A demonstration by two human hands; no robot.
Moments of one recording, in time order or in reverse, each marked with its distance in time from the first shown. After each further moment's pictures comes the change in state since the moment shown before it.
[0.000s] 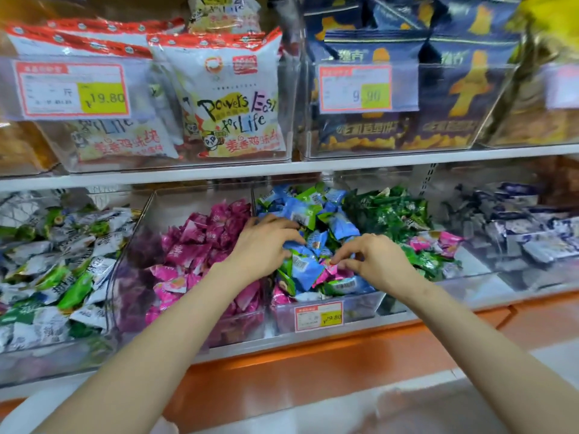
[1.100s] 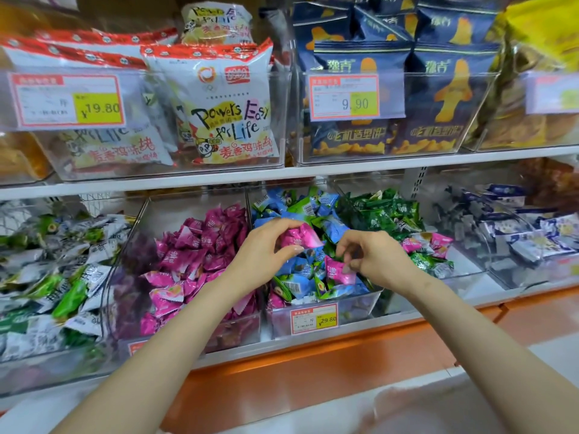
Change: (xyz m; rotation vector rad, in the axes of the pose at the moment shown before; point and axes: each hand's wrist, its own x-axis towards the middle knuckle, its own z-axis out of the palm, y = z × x) left_hand -0.020 0.017 -0.008 -0.609 0.220 -0.047; right_hand 0.001 0.007 -0.009 0.076 -0.001 0.053
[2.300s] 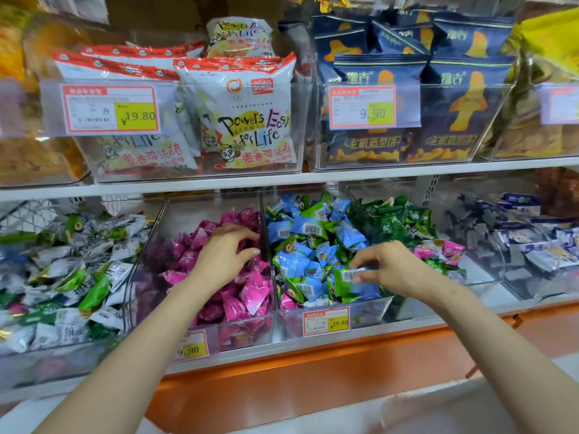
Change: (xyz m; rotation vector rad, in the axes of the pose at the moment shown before) left_hand -0.016 -0.059 -0.041 0.333 0.067 -0.227; right_hand -0.005 0.000 -0.008 -0.014 -0.163 -0.036
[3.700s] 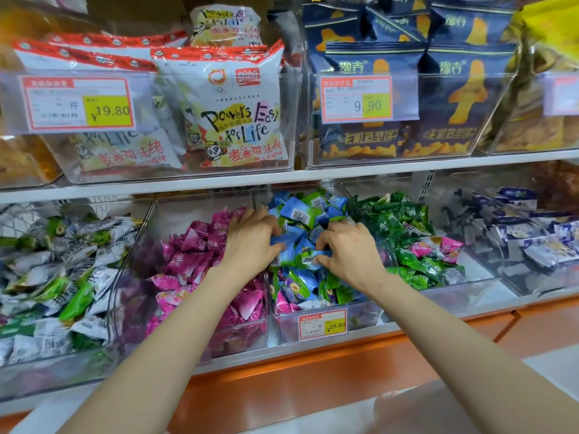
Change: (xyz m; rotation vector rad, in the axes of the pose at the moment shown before) left_hand 0.029 0.046 0.023 0.292 0.060 0.125; right_hand 0.050 -0.024 0.041 -0.380 0.388 -0.113
